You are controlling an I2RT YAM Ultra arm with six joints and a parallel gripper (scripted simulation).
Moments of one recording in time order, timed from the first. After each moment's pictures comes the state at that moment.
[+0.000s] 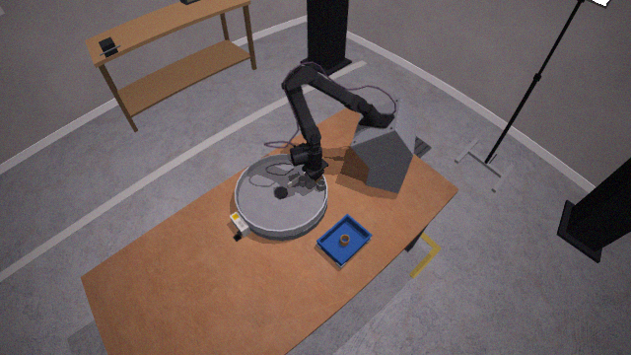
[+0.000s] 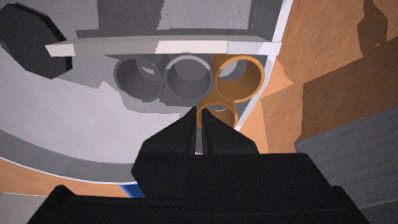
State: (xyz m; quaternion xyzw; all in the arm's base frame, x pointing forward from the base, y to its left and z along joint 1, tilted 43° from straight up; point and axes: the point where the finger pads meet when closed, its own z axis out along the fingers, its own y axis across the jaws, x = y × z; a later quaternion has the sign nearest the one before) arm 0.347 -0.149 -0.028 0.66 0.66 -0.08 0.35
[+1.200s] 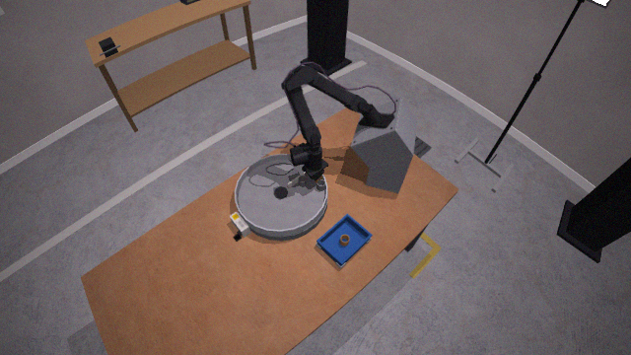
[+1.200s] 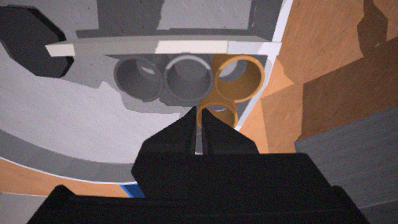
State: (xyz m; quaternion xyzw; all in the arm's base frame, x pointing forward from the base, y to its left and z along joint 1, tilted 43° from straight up) arm 0.347 -0.149 -0.028 0.66 0.66 -0.08 0.35
